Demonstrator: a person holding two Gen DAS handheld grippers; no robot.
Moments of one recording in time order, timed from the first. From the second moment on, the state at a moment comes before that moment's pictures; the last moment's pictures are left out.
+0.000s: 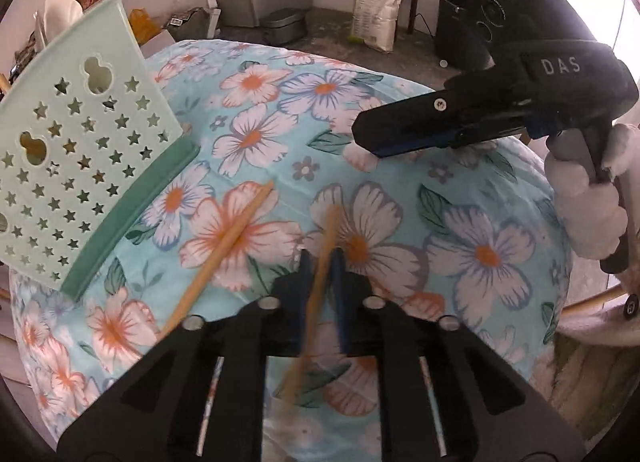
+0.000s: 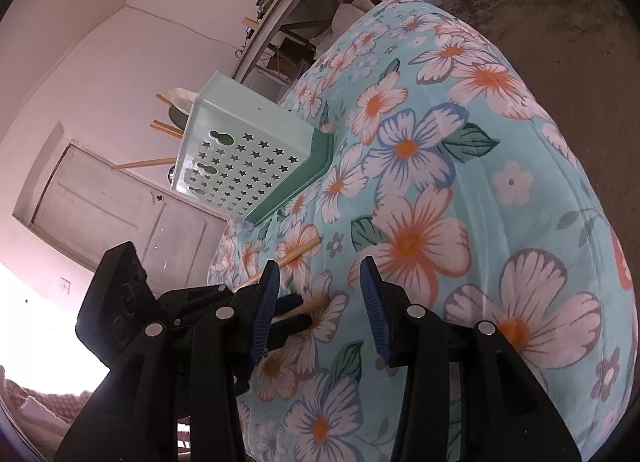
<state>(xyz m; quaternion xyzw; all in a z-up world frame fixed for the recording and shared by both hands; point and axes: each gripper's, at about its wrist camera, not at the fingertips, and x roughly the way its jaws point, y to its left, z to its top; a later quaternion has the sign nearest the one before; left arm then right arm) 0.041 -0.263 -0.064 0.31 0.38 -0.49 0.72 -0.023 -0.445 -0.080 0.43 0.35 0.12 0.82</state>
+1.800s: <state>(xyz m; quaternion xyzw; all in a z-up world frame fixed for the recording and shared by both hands) 0.098 0.082 -0.014 -0.31 0.31 -0.16 0.89 0.127 -0.127 -0.049 -0.21 0.46 0.27 0.82</state>
